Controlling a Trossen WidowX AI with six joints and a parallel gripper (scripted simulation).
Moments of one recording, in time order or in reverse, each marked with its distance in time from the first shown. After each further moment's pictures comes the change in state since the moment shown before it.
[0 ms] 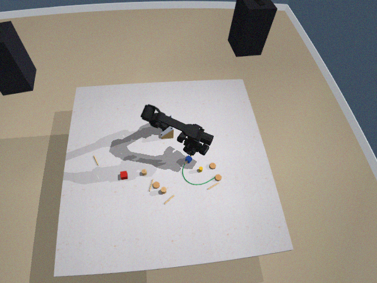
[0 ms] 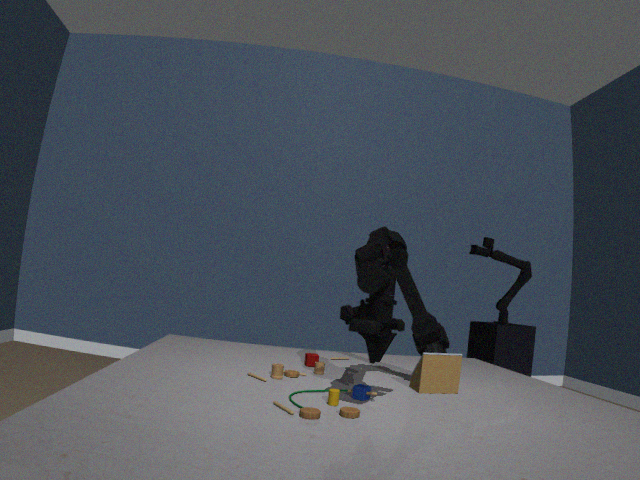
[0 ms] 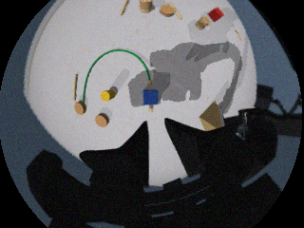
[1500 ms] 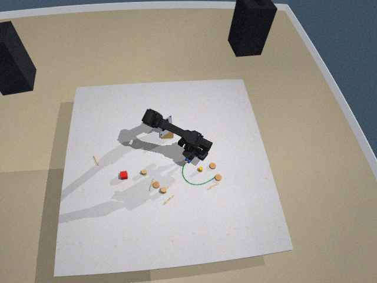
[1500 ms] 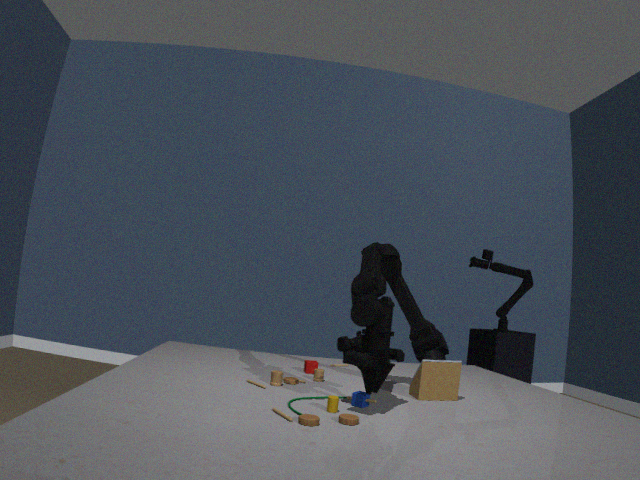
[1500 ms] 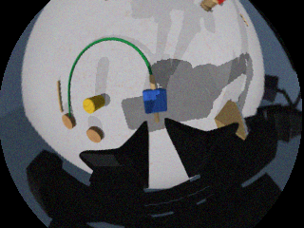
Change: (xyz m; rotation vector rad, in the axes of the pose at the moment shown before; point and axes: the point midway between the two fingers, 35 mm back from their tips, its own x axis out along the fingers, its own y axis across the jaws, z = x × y) arm 0.056 0.003 -0.002 0.093 0.006 0.004
